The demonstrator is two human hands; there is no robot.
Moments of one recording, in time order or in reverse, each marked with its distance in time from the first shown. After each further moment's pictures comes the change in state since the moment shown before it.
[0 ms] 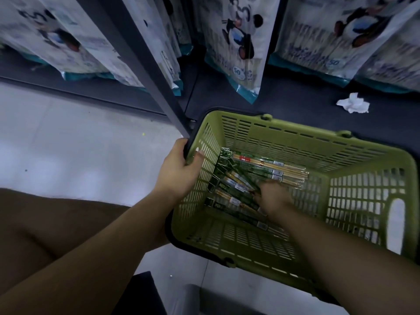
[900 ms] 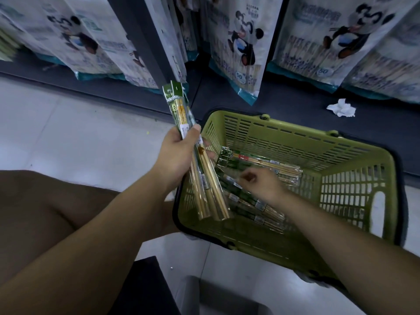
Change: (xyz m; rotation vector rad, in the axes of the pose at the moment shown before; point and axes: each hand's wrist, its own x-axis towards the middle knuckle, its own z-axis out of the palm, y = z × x) left_hand -0.013 0.052 -0.025 -0.645 -0.053 -0.155; right_hand -0.041 -0.035 -0.067 0.660 -0.029 -0.089
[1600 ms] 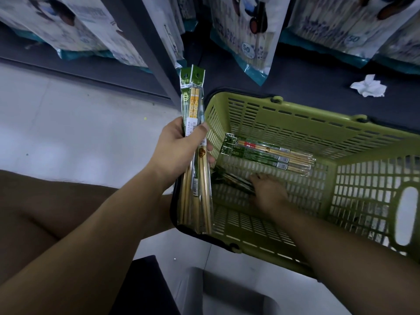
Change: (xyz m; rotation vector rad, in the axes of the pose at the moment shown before) left_hand 0.014 -0.018 -0.004 0.133 -0.090 0.014; right_hand 0.028 0.067 0.058 -0.689 -0.102 0.028
